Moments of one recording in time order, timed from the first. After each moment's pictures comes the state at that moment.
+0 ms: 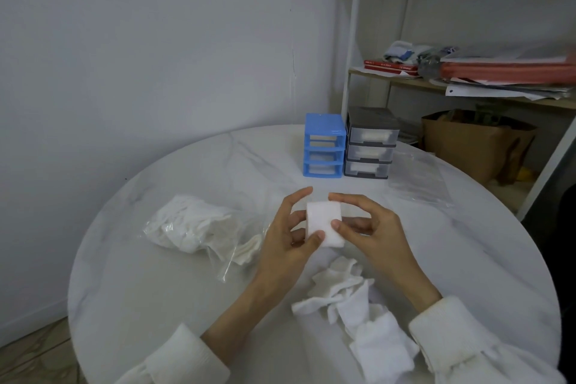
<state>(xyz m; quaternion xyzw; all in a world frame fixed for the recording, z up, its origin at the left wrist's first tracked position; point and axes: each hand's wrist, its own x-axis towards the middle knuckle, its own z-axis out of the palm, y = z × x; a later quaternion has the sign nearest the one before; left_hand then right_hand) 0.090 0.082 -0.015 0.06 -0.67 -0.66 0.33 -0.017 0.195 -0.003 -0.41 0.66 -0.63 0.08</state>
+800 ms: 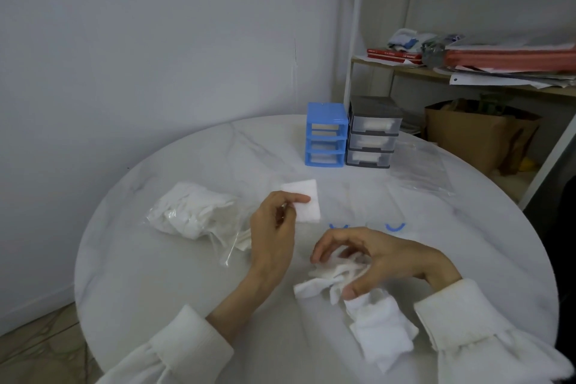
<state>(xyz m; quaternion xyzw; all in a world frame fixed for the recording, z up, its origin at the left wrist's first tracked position) 0.089 0.077 -0.018 0.20 -0.69 -0.52 0.46 -0.021 0.213 0.007 -0.61 0.64 -0.31 0.36</state>
